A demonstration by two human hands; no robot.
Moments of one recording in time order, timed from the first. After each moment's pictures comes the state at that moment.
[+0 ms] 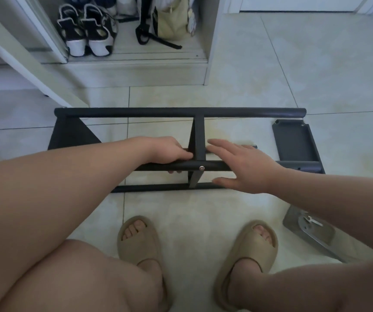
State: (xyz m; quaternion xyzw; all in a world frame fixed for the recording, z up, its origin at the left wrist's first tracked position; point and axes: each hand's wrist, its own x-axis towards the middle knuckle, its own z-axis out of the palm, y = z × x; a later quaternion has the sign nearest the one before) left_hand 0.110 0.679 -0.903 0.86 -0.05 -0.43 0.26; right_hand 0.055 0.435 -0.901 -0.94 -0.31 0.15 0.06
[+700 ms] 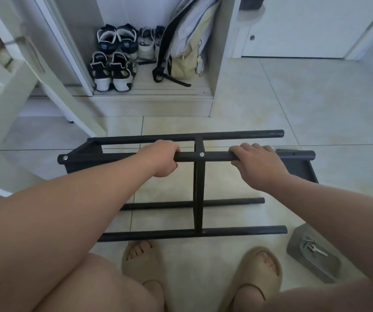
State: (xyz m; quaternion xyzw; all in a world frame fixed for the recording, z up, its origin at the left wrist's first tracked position) left_hand 0.096 0.698 -0.846 0.97 -0.08 -0.20 0.12; right_hand 0.079 0.435 -0.860 -0.98 -0.18 0.05 -0.03
